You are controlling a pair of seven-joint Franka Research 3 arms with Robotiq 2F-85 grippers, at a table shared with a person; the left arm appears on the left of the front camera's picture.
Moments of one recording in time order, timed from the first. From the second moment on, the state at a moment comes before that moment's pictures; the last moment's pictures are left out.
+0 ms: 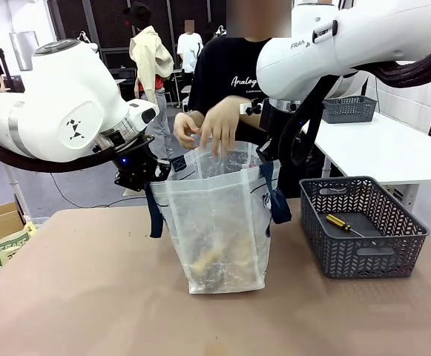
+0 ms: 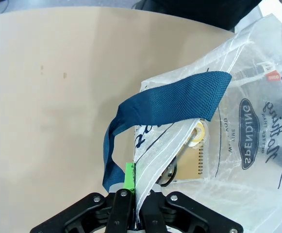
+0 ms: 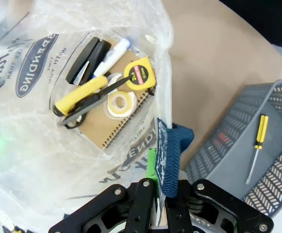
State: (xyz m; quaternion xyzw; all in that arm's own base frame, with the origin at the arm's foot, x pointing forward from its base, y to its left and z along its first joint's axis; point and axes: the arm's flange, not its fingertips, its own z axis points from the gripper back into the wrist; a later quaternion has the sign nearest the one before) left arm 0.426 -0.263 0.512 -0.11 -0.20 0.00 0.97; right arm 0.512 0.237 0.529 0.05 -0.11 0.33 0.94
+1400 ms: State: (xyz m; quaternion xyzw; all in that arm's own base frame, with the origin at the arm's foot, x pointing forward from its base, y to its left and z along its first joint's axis) left arm 0.426 -0.263 0.512 -0.11 -0.20 0.00 0.97; right arm 0.512 0.237 0.529 0.05 -0.11 0.33 0.94
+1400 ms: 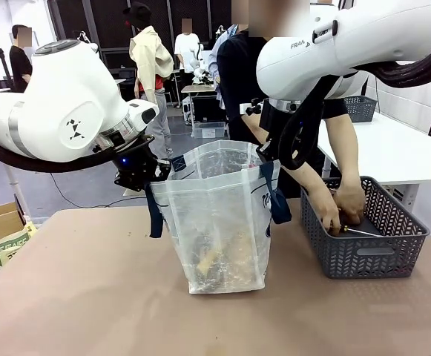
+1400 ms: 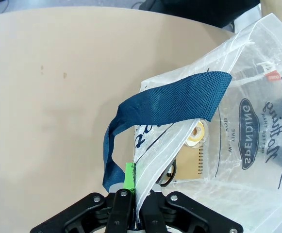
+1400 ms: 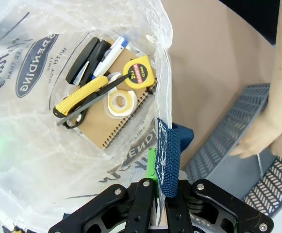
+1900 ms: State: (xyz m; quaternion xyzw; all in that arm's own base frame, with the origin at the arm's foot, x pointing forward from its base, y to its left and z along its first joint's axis) left arm 0.426 -0.263 0.512 -0.11 -0.20 0.00 0.97; right arm 0.512 0.237 0.529 0.05 -0.11 0.33 0.94
